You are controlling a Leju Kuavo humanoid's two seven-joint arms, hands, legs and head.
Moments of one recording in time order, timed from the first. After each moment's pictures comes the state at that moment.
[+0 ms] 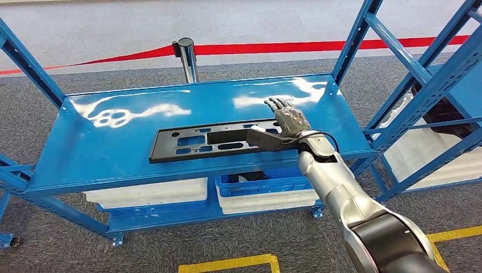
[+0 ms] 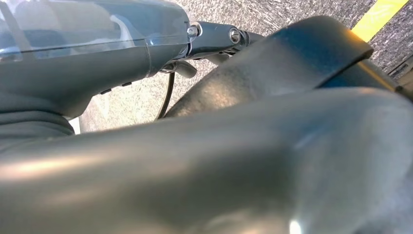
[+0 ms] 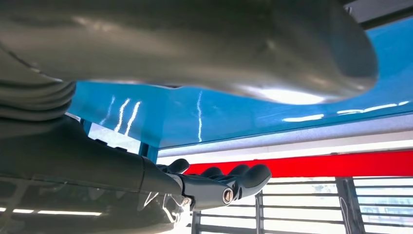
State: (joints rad) left arm -0.07 -0.19 0.61 -0.19 -1.19 -0.04 -0.03; right arm -0.82 0.09 0.54 -0.42 1.13 -0.22 -0.27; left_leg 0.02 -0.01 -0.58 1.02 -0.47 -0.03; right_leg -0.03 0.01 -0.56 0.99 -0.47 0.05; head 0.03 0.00
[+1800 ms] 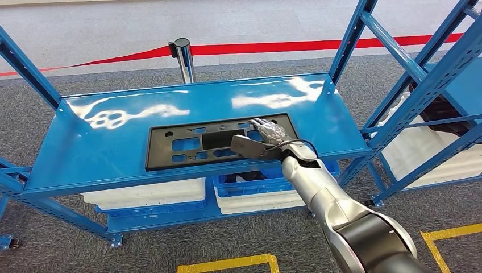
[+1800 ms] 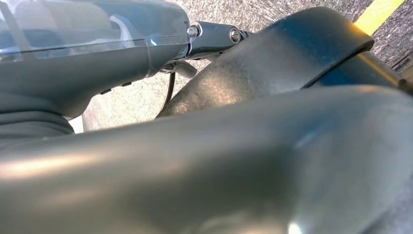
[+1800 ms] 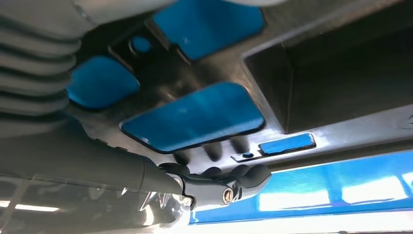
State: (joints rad) left arm -0.07 -0.19 0.64 -0.19 -1.21 -0.06 -0.02; right arm -0.81 0.18 0.54 -0.34 1.05 -0.01 -0.21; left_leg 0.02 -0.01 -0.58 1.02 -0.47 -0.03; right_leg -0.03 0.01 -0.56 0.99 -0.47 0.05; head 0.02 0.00
